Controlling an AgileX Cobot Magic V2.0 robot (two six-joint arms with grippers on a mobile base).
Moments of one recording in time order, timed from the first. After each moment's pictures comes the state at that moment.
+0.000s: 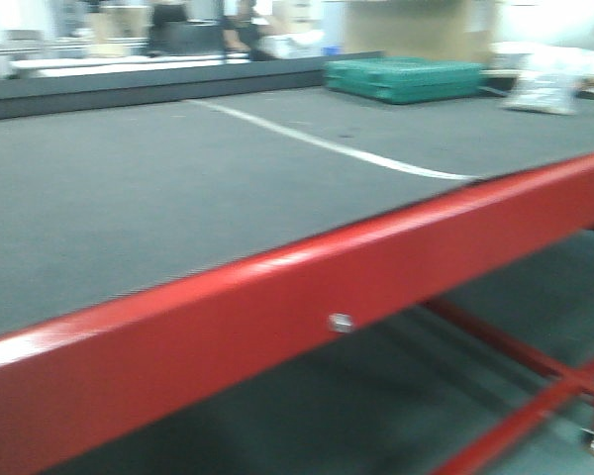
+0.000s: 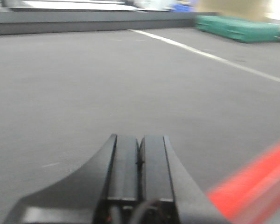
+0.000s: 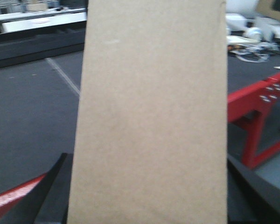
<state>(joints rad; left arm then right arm) -0.11 -0.01 0.03 -0.09 0.10 0.02 0.08 0.28 -0.75 -0.10 0.66 0.20</state>
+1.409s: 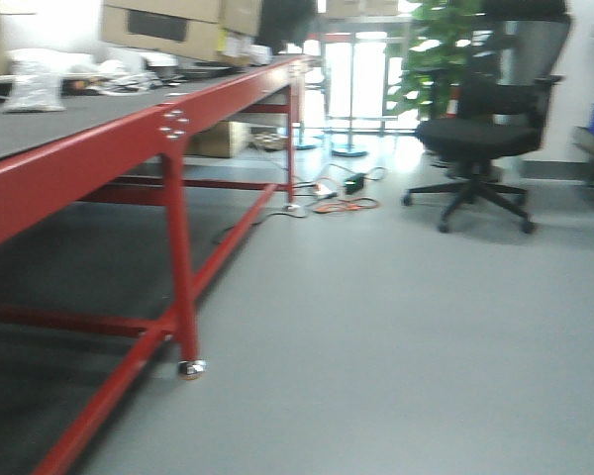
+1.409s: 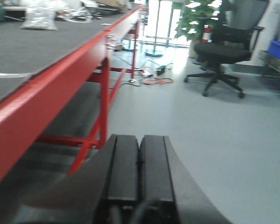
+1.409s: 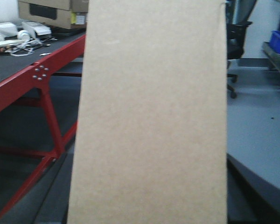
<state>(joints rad) -0.17 -0.01 0.03 -0.09 0.10 0.02 0.08 0.28 -0.75 -0.10 0.66 0.20</state>
